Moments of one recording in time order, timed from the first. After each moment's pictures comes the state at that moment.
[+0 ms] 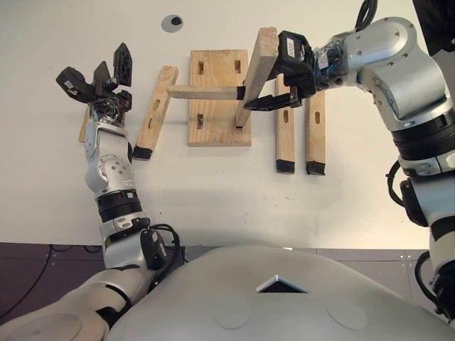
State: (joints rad) left arm -0.20 0.14 0.44 0.22 -0.64 0.17 -0.34; right arm -0.73 -0.58 0.49 0.11 0.29 0.46 1.20
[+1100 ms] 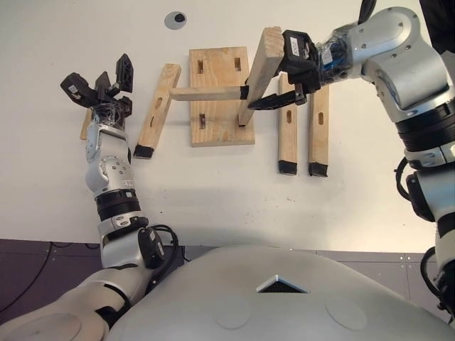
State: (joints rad) left arm -0.21 0.16 0.44 0.30 -0.59 0.17 -0.30; right arm -0.75 -0.66 0.54 0.14 0.32 0.32 1.25
